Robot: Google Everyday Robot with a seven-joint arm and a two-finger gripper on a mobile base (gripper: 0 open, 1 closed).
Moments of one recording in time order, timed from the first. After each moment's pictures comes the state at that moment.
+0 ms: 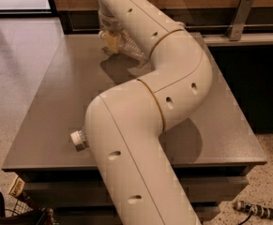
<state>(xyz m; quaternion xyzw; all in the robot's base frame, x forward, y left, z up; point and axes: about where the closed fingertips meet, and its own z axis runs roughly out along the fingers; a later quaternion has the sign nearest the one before) 0.811 0.040 0.850 -0.44 0.88 -0.09 0.14</state>
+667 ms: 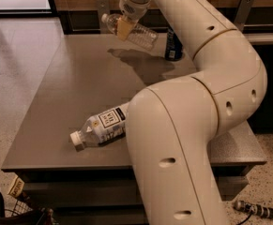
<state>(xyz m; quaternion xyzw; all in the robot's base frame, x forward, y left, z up) 0.806 0.012 0.904 -0.52 0.82 -0.01 0.25</state>
